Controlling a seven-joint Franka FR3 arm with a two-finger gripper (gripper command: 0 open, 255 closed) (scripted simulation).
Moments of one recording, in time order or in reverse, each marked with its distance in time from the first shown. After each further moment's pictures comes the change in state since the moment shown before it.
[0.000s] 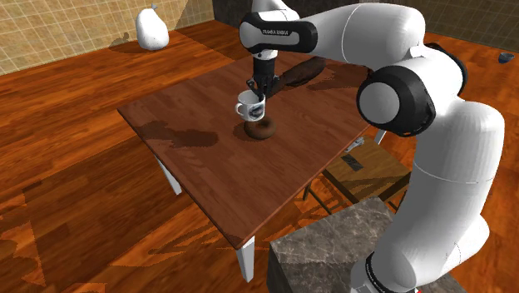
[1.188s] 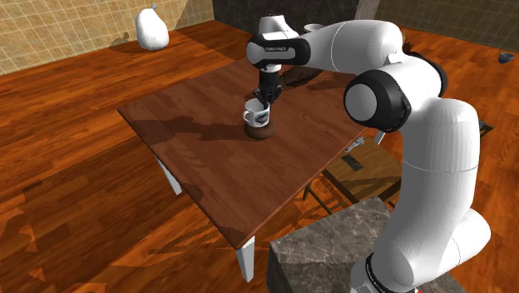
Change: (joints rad) arm -0.036 0.129 -0.024 0.022 -0.011 0.103 -0.061
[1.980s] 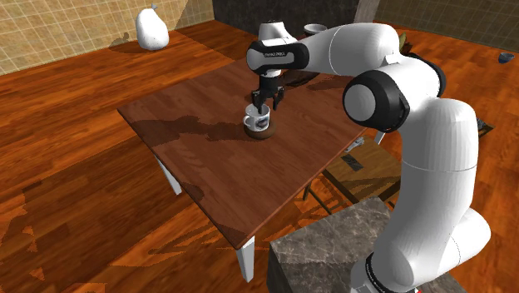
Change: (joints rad) arm 0.000 0.009 -0.001 -0.035 -0.001 0.045 0.000
